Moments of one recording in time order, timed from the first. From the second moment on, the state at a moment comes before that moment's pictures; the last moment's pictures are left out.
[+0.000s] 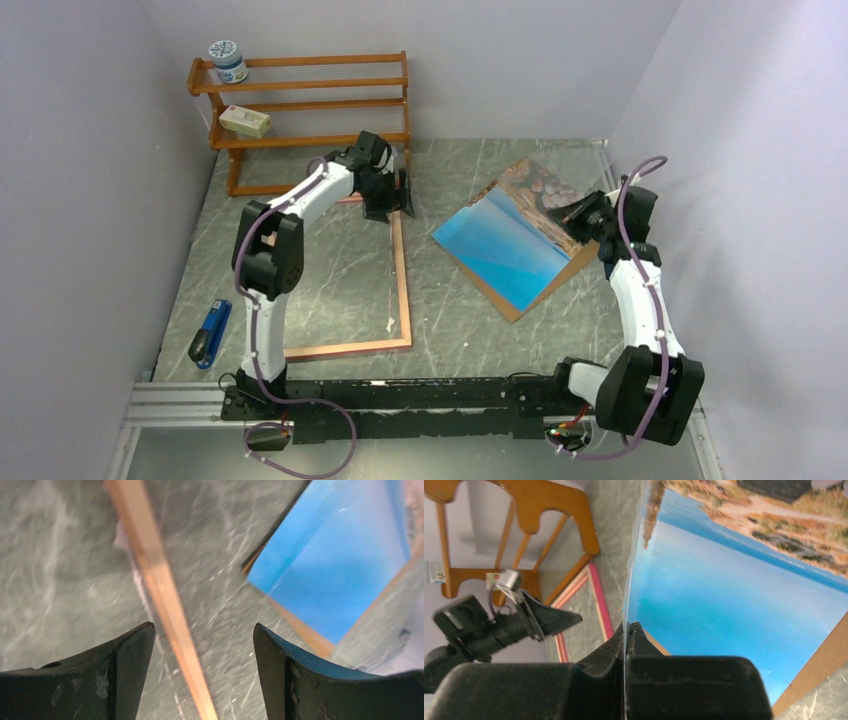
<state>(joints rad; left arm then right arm) -0.43 2.15 1.80 -0.69 0.33 -0.48 -0.25 1.15 0.80 -0.21 -0.48 0.74</state>
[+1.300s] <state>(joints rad) -0.54 2.05 1.37 -0.29 0.56 -0.71 -0.20 1.13 1.10 -0.41 -0.73 0.72</state>
